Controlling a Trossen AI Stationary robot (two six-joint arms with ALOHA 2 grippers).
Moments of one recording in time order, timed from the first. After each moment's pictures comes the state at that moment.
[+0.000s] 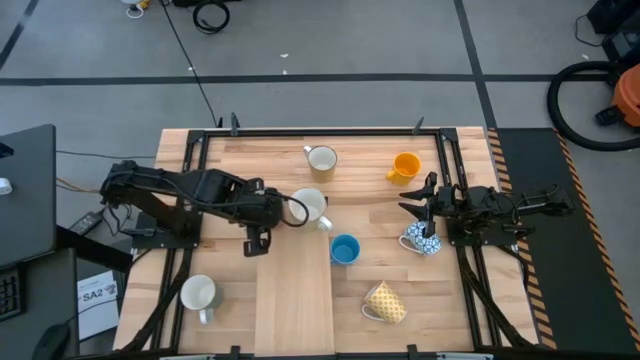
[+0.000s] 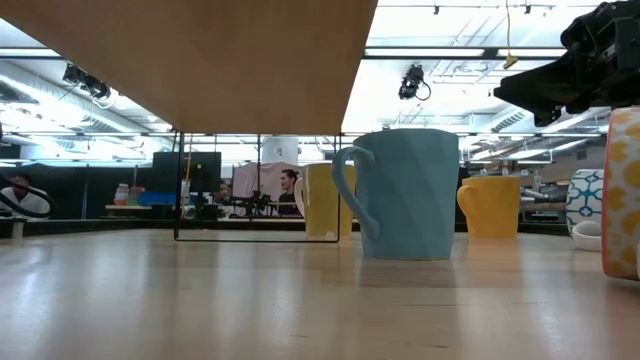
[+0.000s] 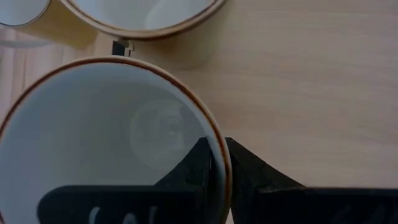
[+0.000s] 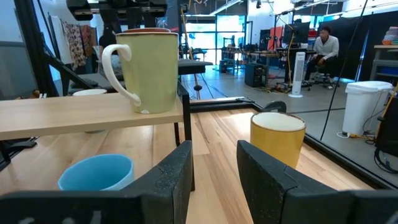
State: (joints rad) left arm -0.23 1.51 1.65 -1.33 -0.18 -0.32; right arm 0.13 0.03 0.01 0.08 0.31 0.00
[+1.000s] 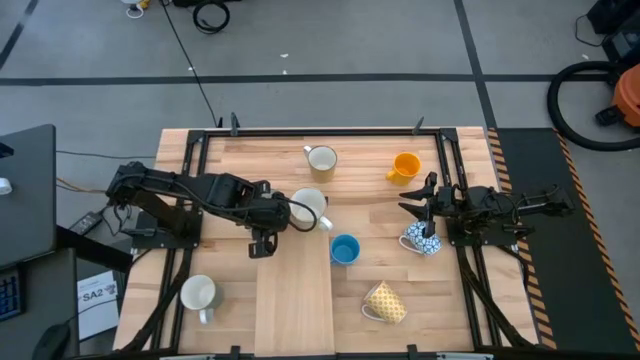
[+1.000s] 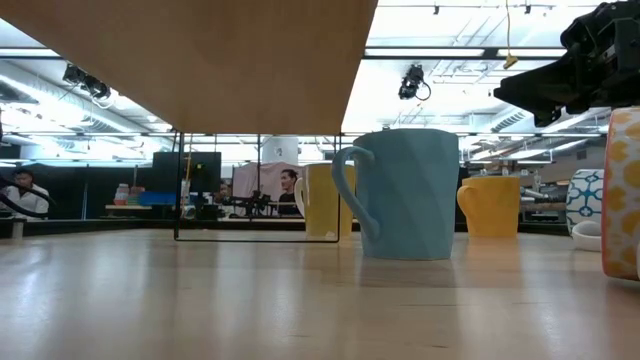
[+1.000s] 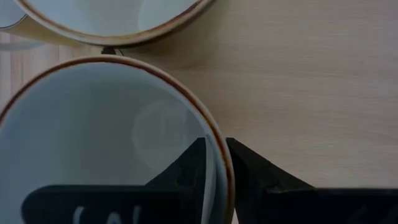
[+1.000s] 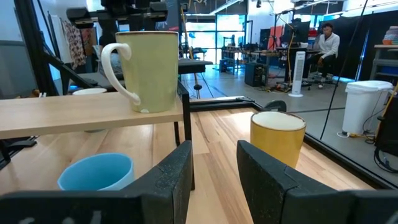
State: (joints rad) left arm -0.23 1.57 1.65 -1.33 -0.18 -0.28; right arm 0.13 0.03 0.01 0.07 0.31 0.00
